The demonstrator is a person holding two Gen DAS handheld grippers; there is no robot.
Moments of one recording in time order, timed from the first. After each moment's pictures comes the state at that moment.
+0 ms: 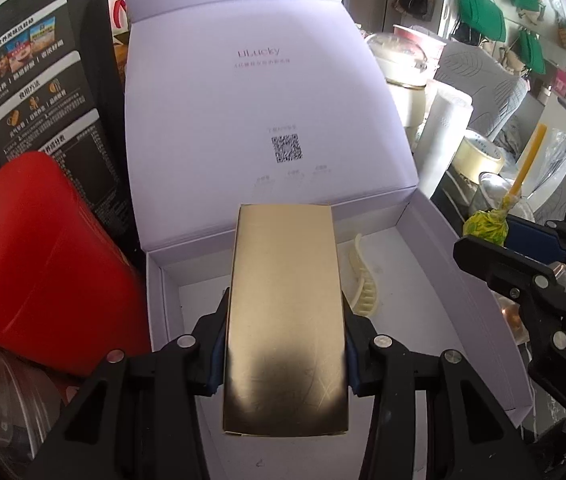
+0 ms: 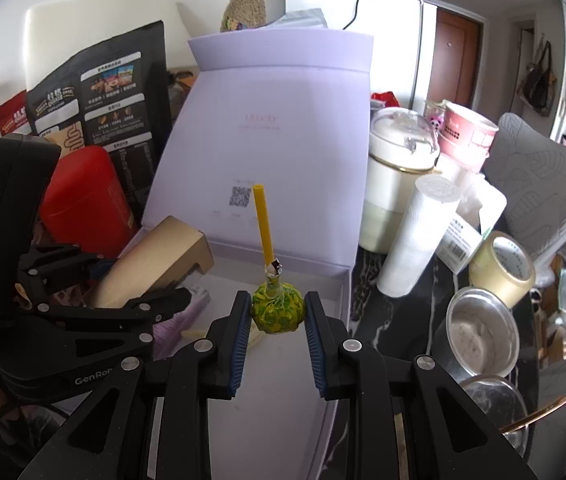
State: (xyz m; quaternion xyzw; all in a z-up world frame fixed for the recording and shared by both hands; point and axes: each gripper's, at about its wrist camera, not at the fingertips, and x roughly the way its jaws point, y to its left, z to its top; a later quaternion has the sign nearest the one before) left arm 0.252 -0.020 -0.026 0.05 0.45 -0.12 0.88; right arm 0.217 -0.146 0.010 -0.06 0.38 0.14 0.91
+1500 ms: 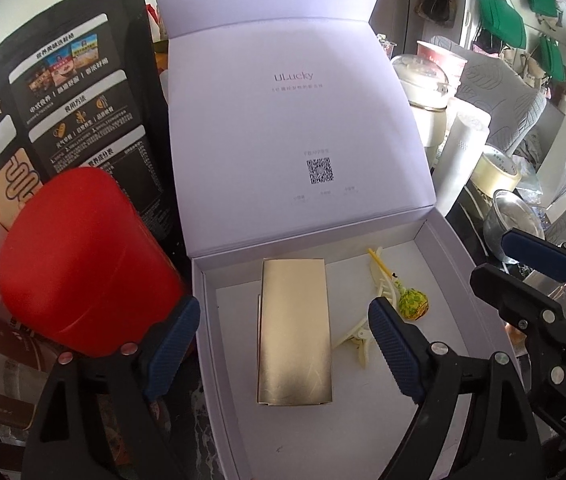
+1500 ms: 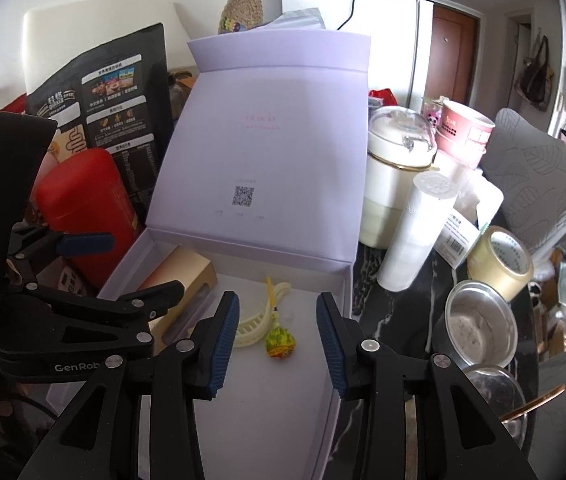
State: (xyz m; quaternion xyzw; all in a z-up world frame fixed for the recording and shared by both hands) left arm 0.247 -0.012 -0.001 0.05 0.44 -0.07 0.89; right arm 0.207 -0.144 0.024 -0.05 0.38 0.14 0.91
